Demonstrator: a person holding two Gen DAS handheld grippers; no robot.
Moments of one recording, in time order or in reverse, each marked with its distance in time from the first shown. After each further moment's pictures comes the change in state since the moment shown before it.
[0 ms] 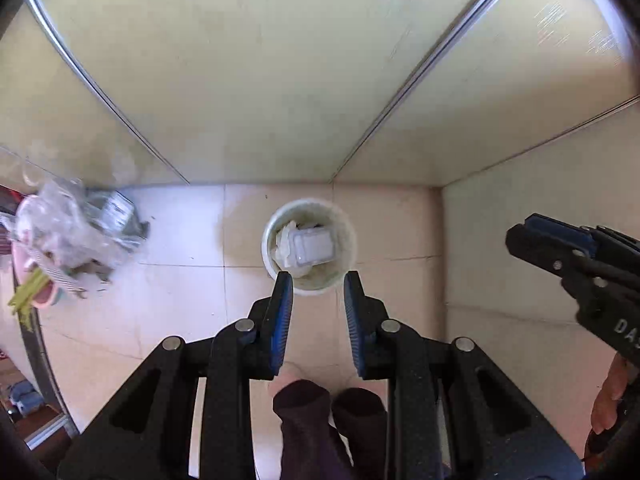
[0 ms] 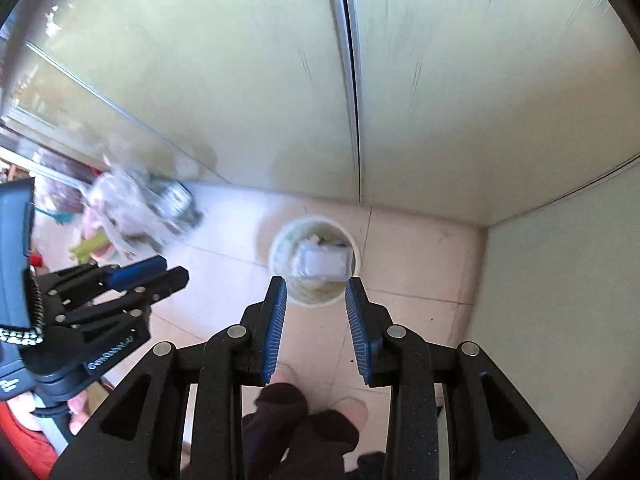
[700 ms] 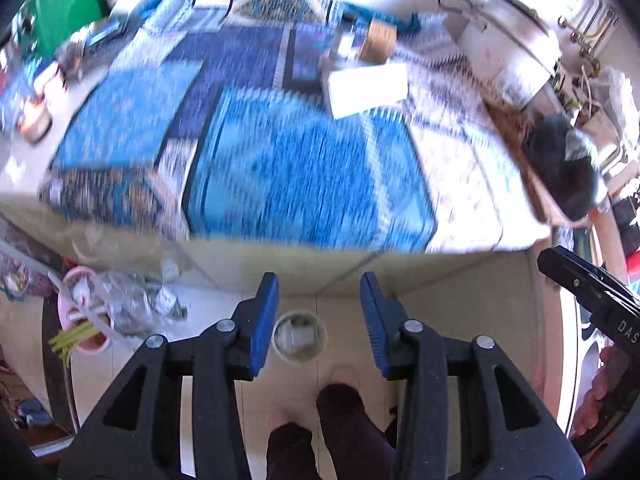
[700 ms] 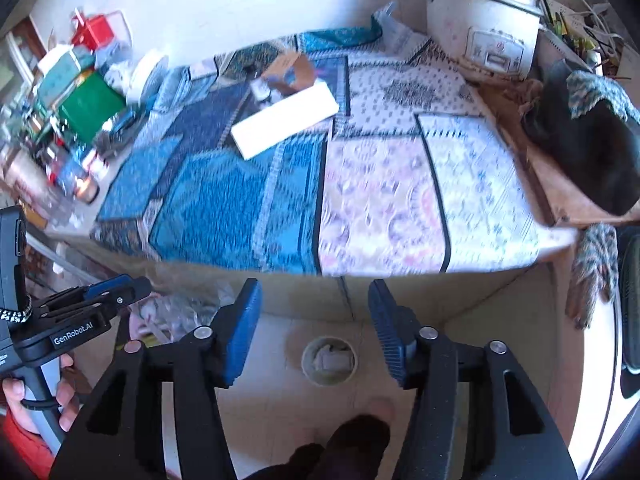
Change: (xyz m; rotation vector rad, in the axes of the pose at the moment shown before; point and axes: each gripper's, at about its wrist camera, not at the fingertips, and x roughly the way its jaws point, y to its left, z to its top) left arm -0.312 -0.009 0.113 -0.022 -0.299 -0.029; right arm -0.280 0.035 0.083 0.085 -0.368 -0.025
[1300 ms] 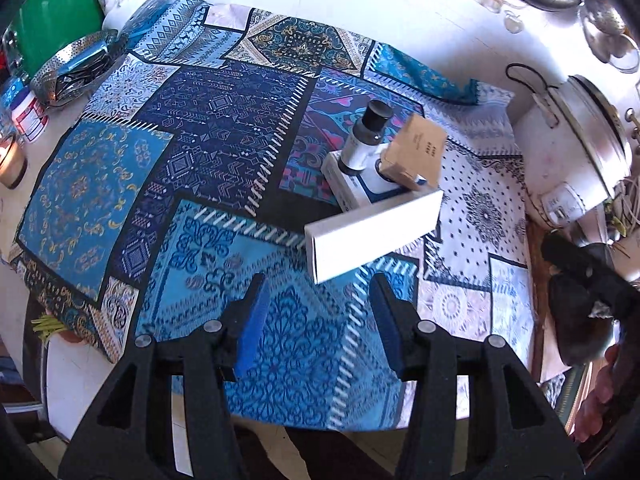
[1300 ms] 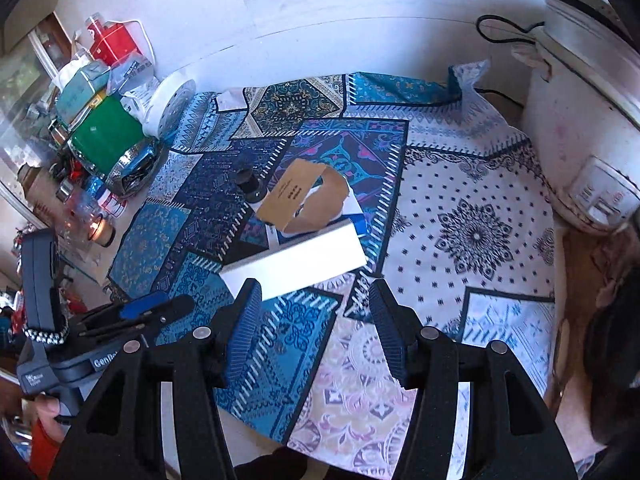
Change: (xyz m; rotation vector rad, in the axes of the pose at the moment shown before) left arm 0.077 -0.022 0.166 -0.223 -0.028 0.072; right arm 0.078 -0.013 0.204 -0.181 0.064 0.218
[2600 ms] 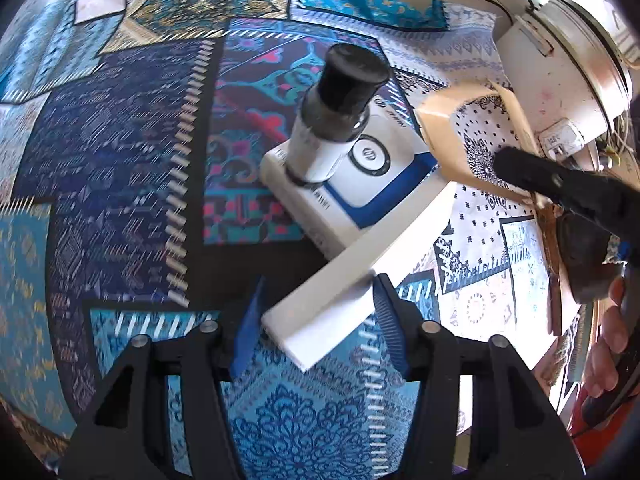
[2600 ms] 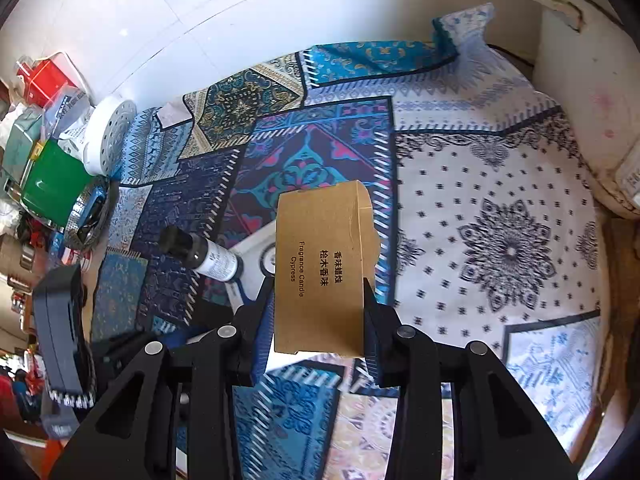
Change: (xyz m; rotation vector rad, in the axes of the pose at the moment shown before) left arm 0.101 -0.018 0.059 0.289 0.216 -0.171; right arm 0.081 -0.034 0.038 0.179 0.052 -0.051
